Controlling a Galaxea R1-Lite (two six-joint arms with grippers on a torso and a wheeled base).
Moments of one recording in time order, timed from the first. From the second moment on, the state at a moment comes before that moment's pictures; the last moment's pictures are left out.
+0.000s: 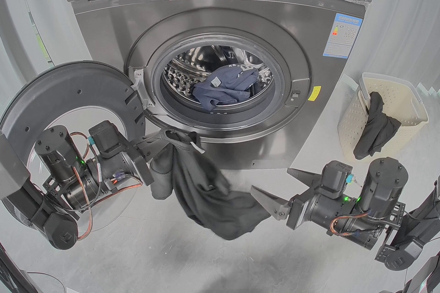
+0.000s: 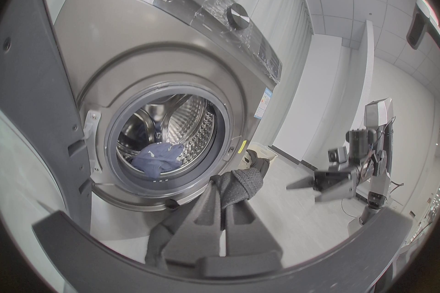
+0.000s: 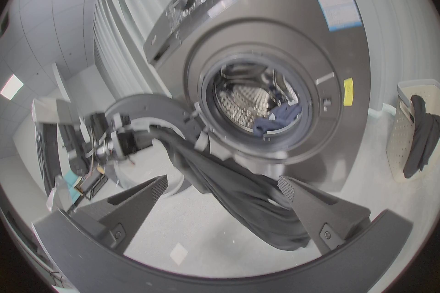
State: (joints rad) left arm -0.37 1.83 -0.43 -1.55 -0.45 -0.15; right arm 0.78 1.77 -0.37 -1.31 -0.08 0.23
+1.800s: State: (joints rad) left arm -0.48 1.66 -0.42 -1.55 -0.46 -0.15; right arm 0.76 2.07 -0.57 -1.42 0.01 0.22
